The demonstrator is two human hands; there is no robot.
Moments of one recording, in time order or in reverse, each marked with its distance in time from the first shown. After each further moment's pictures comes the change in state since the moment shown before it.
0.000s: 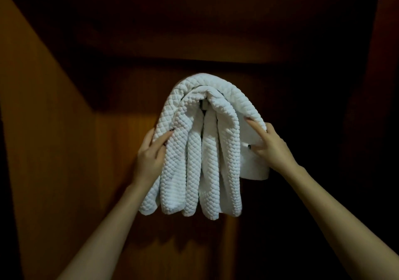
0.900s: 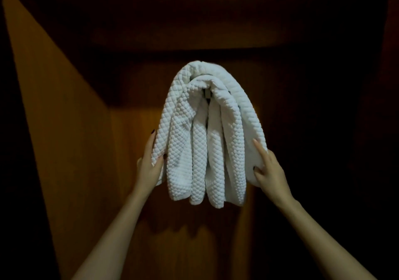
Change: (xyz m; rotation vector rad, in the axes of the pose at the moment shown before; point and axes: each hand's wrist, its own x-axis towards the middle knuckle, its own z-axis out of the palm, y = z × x) left_hand -0.045 -0.006 -0.024 -0.044 -0.125 -0.349; right_hand -0.083 0.000 0.076 0.424 0.068 0.090
